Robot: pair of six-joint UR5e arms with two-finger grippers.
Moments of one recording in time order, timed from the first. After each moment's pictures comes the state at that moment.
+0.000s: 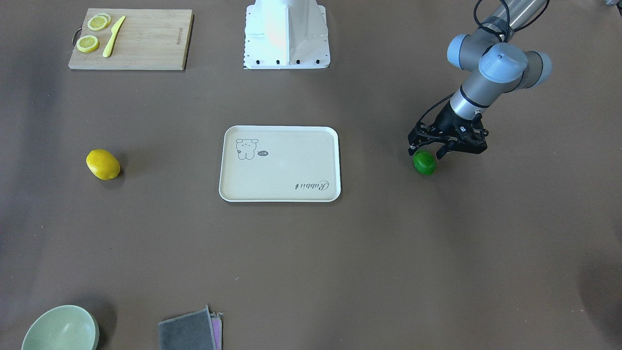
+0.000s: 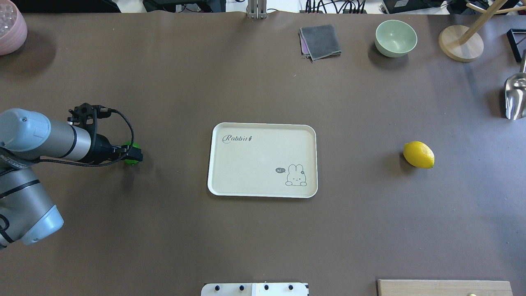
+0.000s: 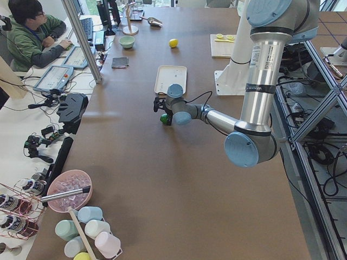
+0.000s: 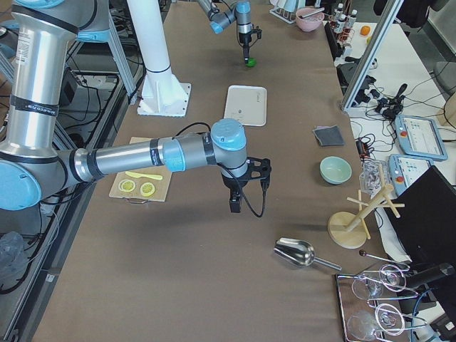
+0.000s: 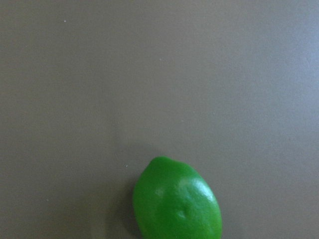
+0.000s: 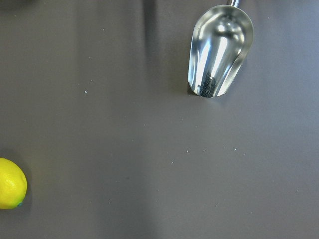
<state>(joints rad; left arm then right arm) -0.68 -1.71 -1.68 -2.30 -1.98 -1.14 1.50 -1.80 2.00 -1.52 2.32 0.28</state>
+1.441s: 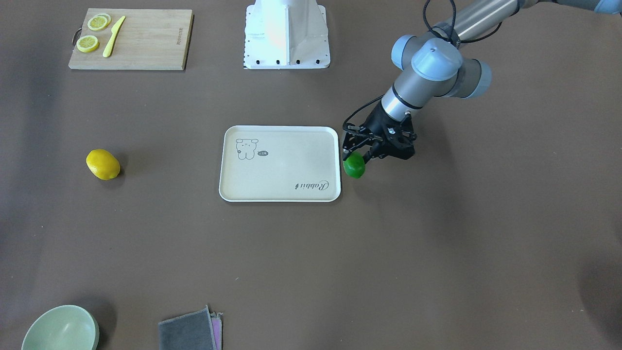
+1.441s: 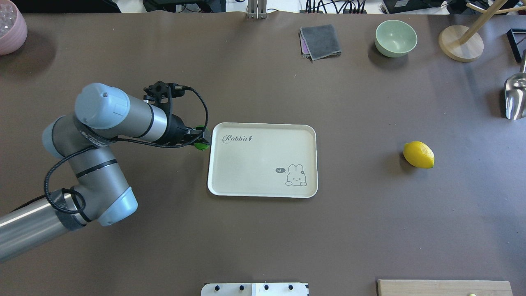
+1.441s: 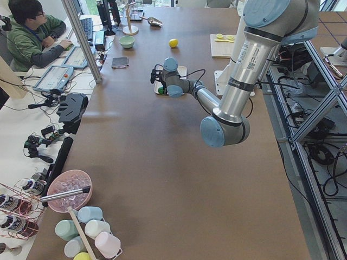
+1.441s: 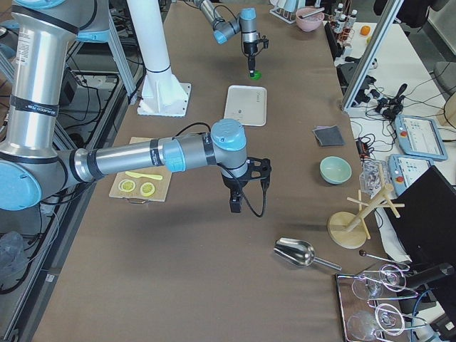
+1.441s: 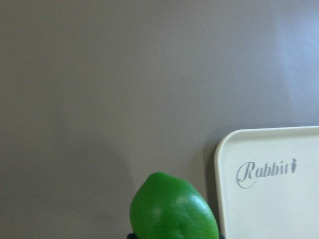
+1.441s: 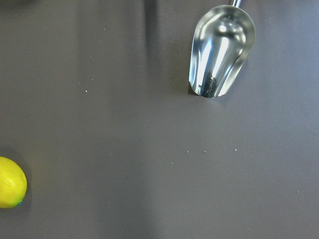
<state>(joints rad) -0.61 -2.05 -1.61 -2.21 -1.96 -1.22 1.50 -1.80 2.00 -1.52 2.32 0.27</state>
